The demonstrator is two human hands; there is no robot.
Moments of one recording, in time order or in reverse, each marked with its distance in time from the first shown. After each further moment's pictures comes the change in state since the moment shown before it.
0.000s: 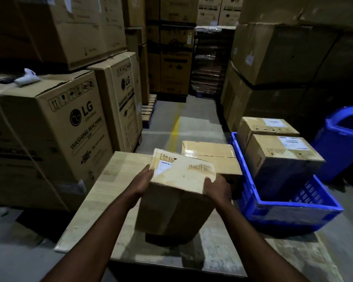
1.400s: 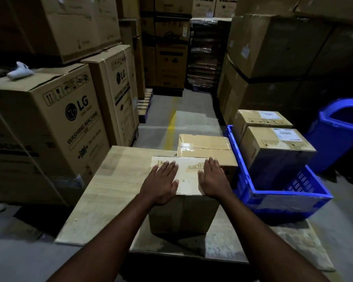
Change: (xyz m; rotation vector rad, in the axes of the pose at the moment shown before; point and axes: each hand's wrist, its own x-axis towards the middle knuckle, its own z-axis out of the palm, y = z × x) left_hand 0.000 -0.029 0.052 1.299 -0.081 0.495; right_hand 0.014 0.024 -0.004 -0.536 -0.184 -0.468
